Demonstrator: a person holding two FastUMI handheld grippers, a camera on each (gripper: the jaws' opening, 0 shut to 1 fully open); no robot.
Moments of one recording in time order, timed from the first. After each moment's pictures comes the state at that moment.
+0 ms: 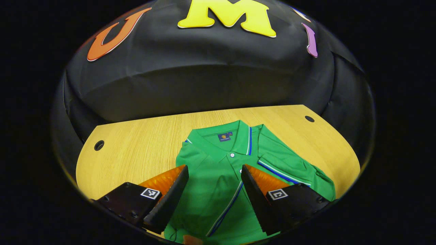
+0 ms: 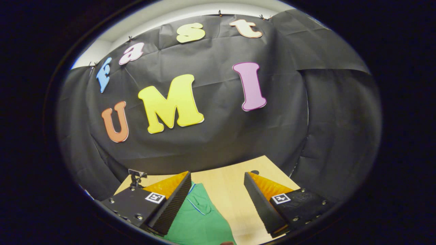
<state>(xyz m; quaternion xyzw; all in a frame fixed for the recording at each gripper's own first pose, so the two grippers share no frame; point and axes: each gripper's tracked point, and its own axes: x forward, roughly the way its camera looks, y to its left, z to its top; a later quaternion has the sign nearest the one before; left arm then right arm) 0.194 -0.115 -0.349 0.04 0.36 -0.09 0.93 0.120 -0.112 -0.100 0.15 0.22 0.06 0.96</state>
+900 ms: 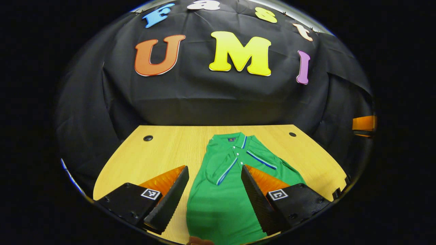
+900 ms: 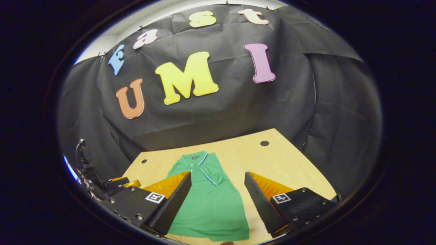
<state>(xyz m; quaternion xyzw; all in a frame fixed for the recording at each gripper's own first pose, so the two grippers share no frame) -0.039 -0.069 -0.206 -0.01 0.29 -0.03 0.96 -0.013 -0.066 -0.160 0.13 0.29 0.11 0.94</state>
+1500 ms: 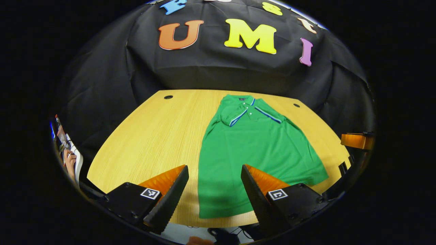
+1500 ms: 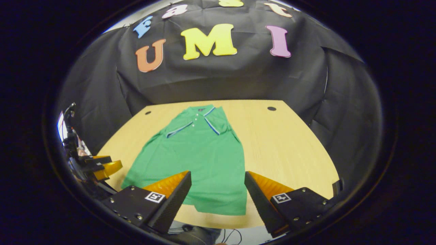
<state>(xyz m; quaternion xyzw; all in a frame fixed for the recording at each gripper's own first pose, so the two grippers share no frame) -0.189 -0.041 -0.292 -0.01 0.38 0.03 0.92 -0.130 -0.061 -0.298 0.02 0.39 0.16 0.91</state>
